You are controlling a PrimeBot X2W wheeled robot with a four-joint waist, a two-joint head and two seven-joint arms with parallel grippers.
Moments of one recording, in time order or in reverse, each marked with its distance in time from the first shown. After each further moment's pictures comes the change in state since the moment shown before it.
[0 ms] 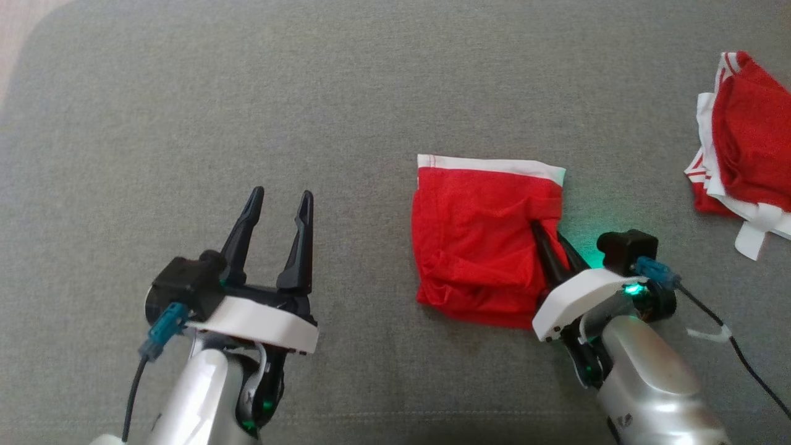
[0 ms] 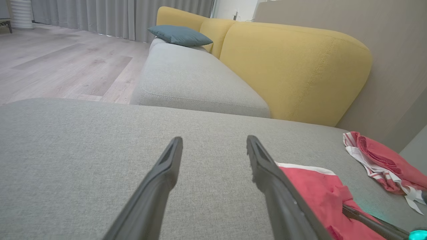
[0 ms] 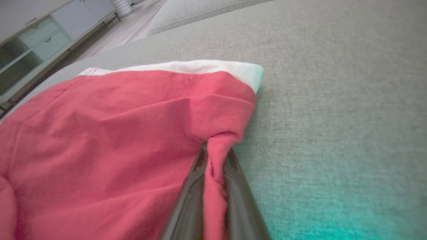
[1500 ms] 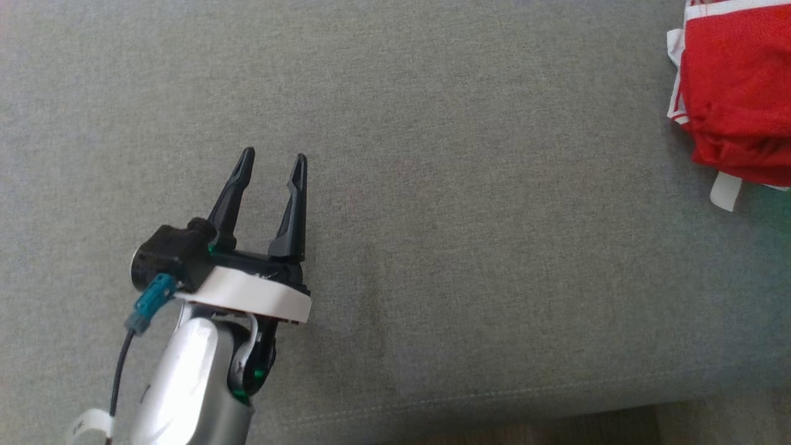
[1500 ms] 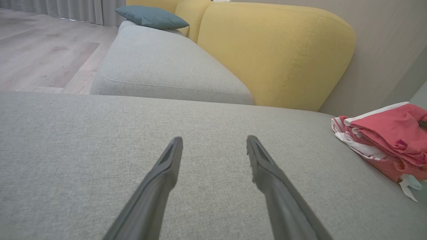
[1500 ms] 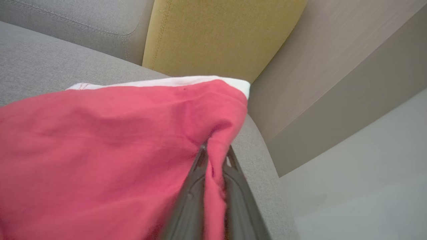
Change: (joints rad) left arm -0.077 -0.001 0.027 -0.002 0.034 -0.032 0.000; right arm -0.241 -0.386 -0.448 -0.114 -0.553 0.000 0.154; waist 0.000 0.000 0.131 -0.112
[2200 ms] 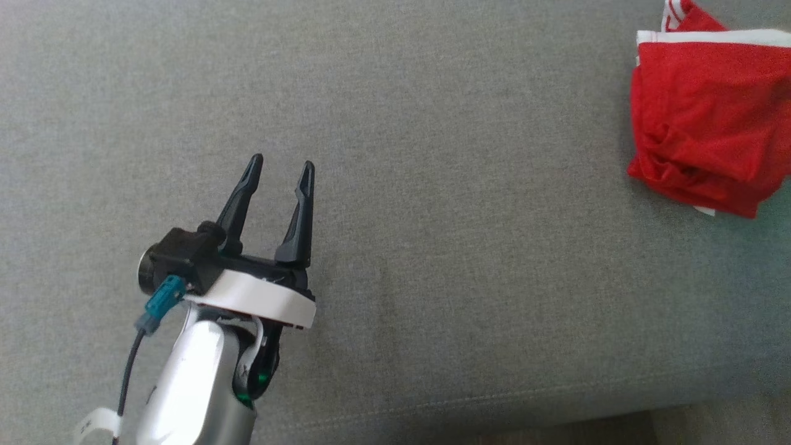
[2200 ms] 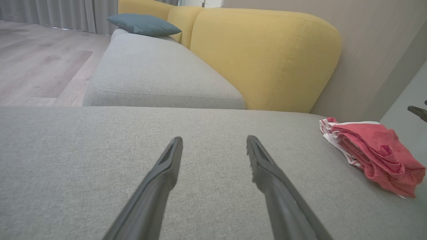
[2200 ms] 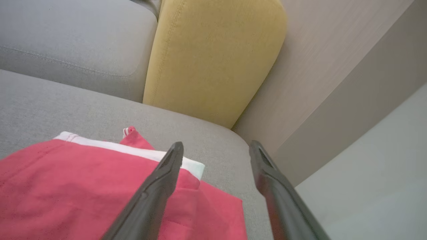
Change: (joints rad) left arm -0.001 0.000 -0.014 0.022 0.009 -0.003 0.000; right arm 0.000 0.053 -0.035 -0.040 -0.012 0.000 -0.047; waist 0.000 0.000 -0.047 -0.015
